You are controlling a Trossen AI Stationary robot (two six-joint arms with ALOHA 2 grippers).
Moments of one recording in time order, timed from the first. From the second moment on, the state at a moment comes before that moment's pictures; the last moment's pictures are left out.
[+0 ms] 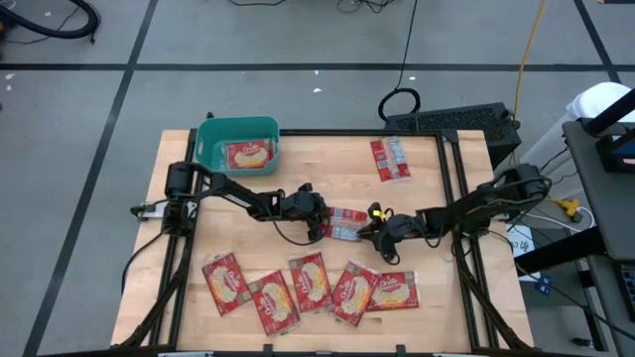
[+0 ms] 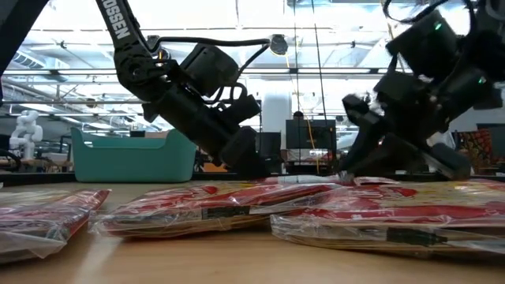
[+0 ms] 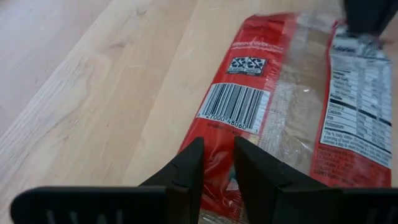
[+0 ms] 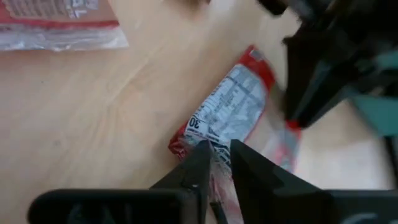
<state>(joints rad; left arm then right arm) 0.06 1.99 0.87 0.46 -0.12 -0.05 0.17 1.49 0.29 0.60 0.20 -0.65</state>
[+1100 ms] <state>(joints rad) 0.08 1.96 0.87 0.44 -0.11 -0.07 0.14 1.55 0.42 0.35 0.18 -0.81</state>
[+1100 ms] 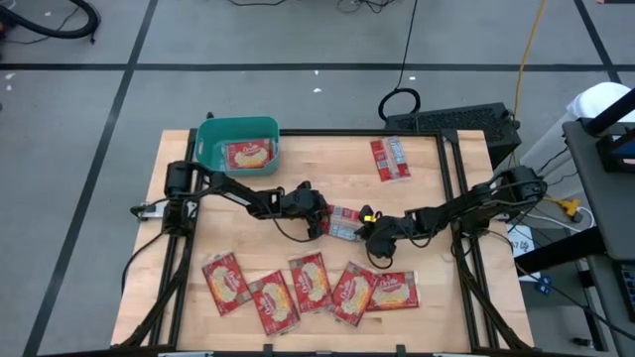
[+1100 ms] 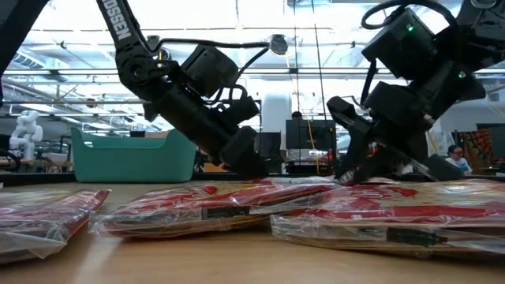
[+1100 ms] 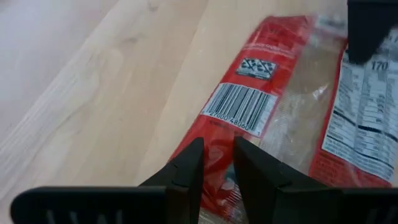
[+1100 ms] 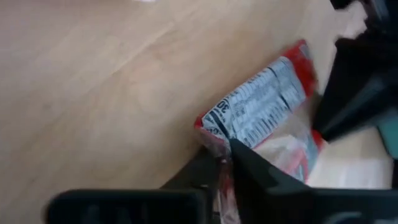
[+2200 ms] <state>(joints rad) -0.07 1.75 0.87 0.44 -0.20 0.11 -0.09 1.21 0.42 0.37 -0.21 -0.17</state>
